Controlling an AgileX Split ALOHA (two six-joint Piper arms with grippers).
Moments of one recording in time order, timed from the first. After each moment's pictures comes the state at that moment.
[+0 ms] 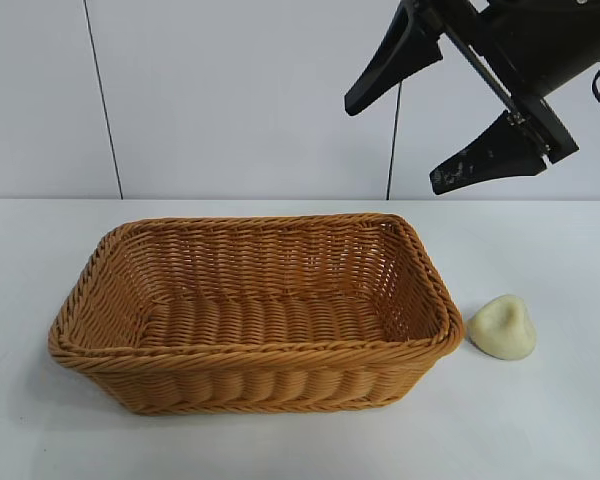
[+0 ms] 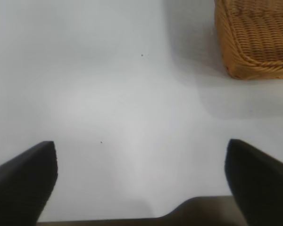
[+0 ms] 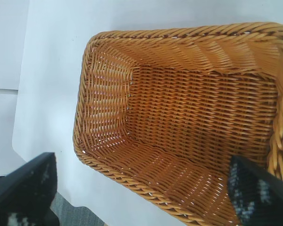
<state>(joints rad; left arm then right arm) -0.03 0.21 -0.54 -0.05 1.13 -0.05 0.17 1.62 -1.10 0.90 0.85 -0.34</state>
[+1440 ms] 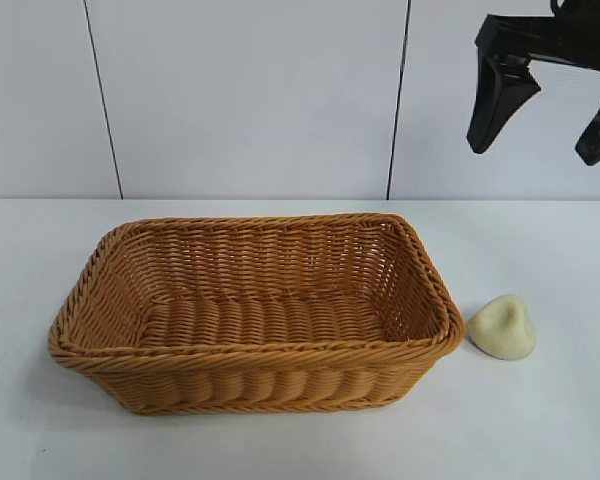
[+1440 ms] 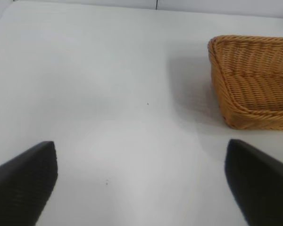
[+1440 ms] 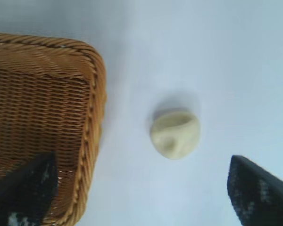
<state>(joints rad) 0.00 -0.01 -0.50 -0.04 1.08 -0.05 0.17 1.67 -1.28 0.08 0.95 0.09</state>
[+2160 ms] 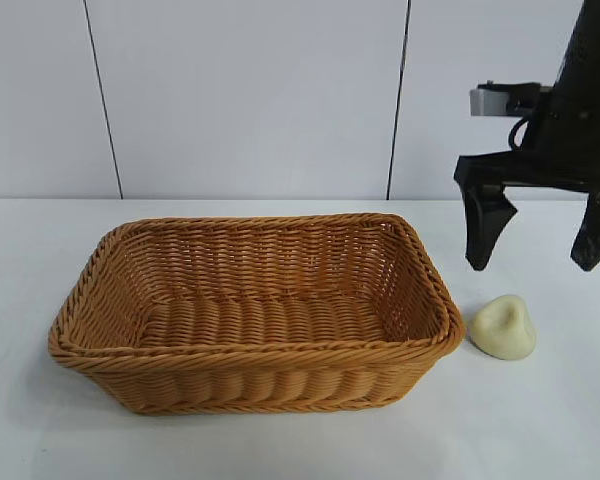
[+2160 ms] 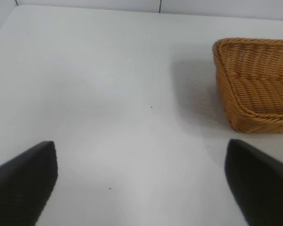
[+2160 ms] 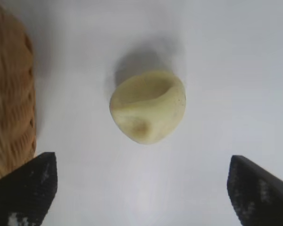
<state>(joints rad) 0.00 -0.01 -0.50 -0.04 1.07 -0.05 0.17 2.00 -1.28 0.05 0.95 0.10</state>
